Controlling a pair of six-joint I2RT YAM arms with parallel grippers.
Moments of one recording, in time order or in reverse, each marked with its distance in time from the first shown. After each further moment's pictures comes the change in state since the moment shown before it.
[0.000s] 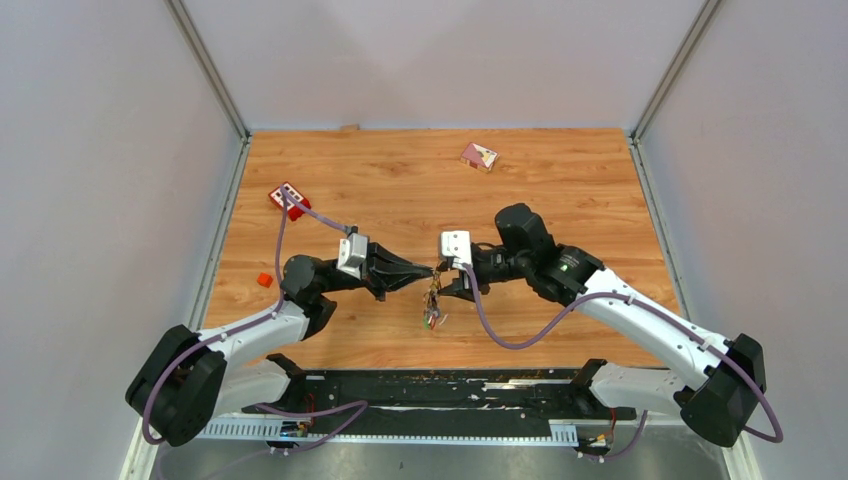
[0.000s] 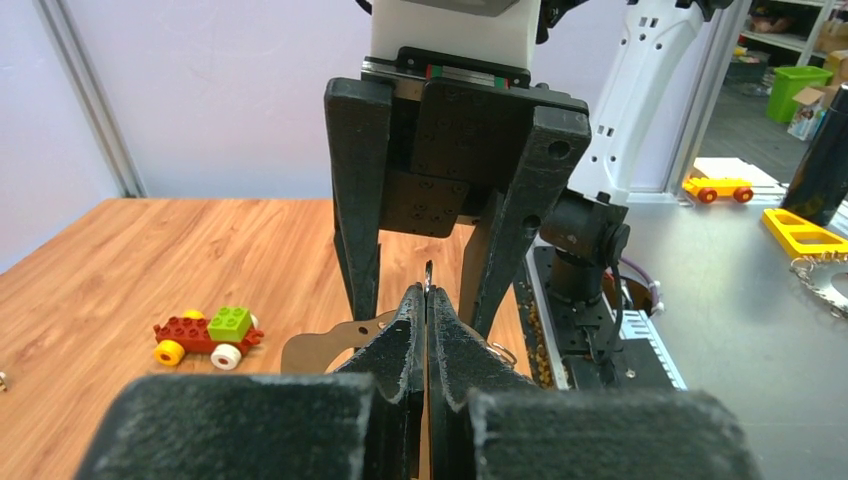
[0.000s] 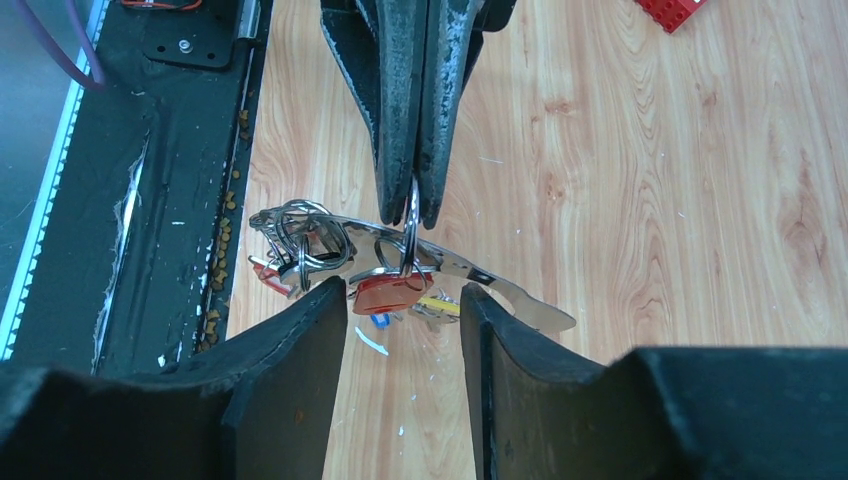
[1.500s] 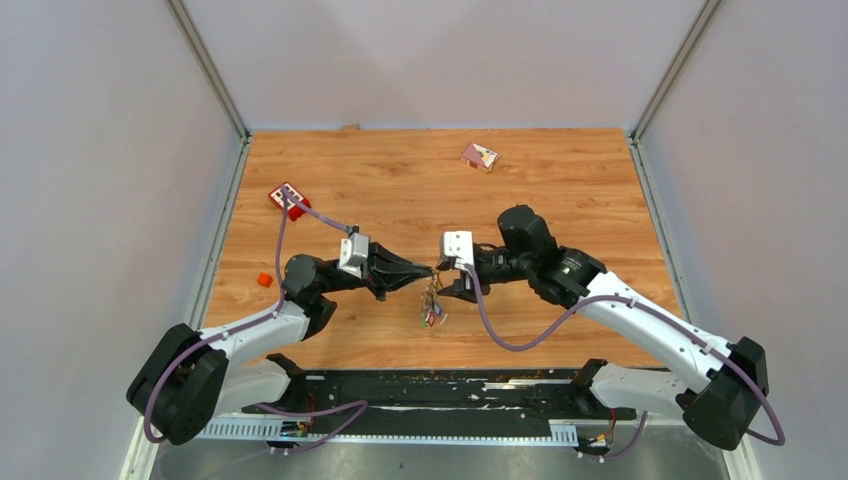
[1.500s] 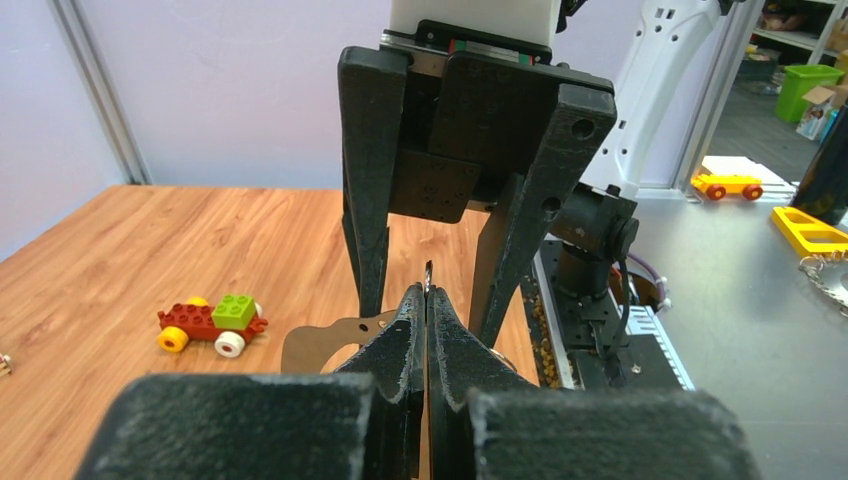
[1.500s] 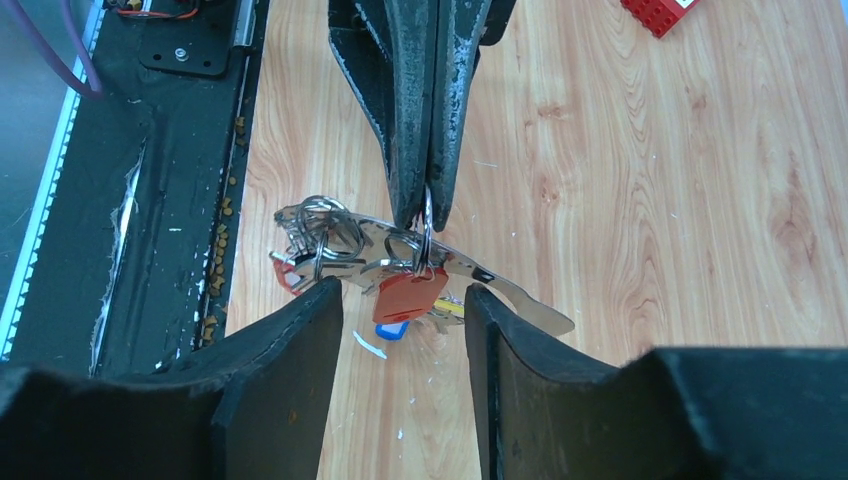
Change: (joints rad) left arm 0.005 0.008 -0.007 -0.011 -0.010 0.013; right arm 0.002 -0.024 -0.024 0.031 0.005 0.016
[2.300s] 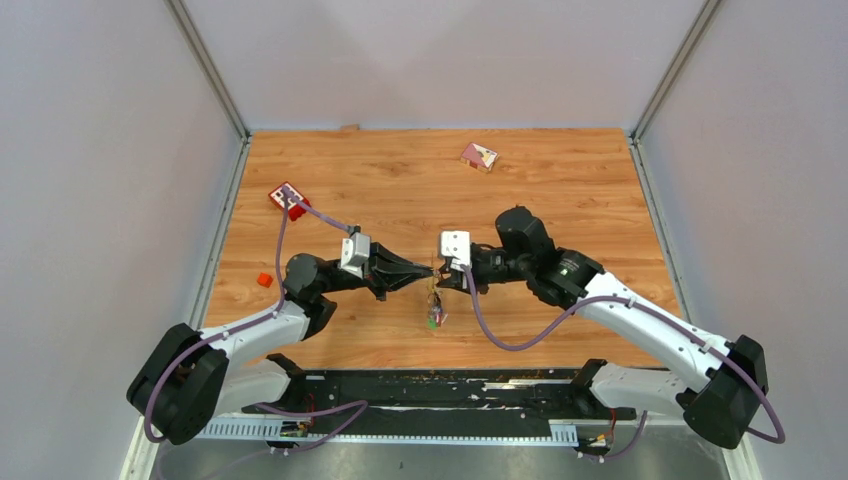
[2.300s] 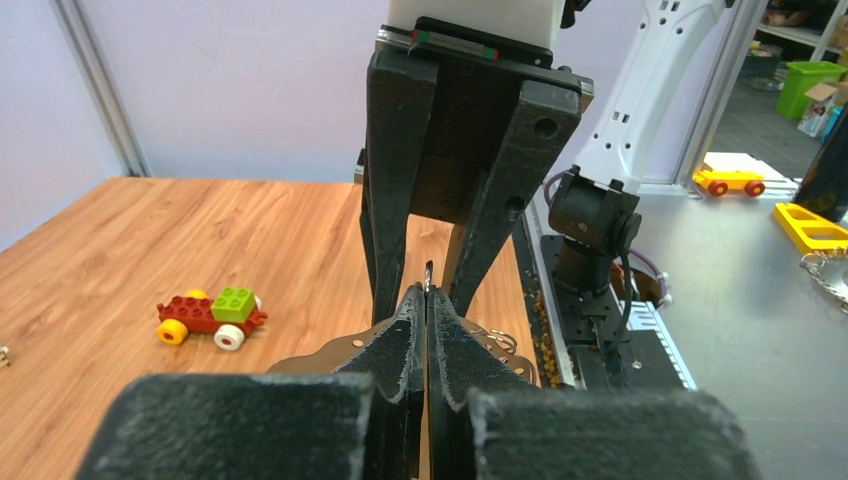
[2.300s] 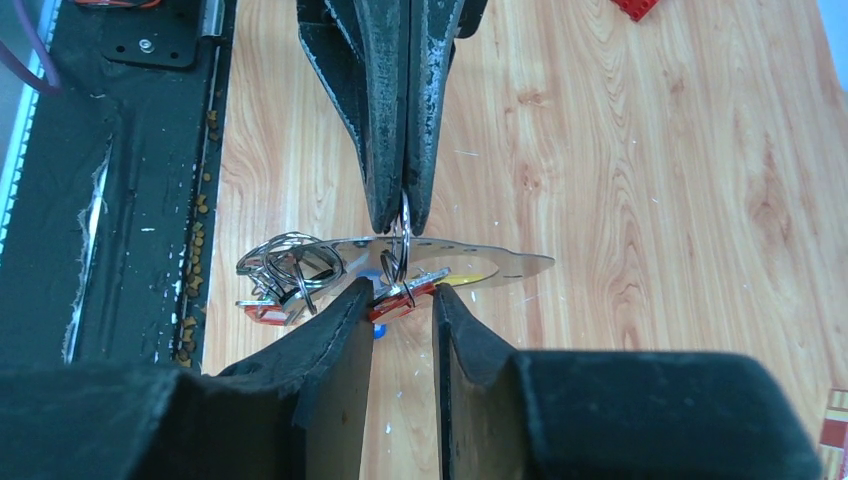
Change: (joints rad) left arm 0.000 0.002 0.000 -0.015 0.000 0.008; right arm 0.014 0.016 -0.004 0.022 0.056 0.010
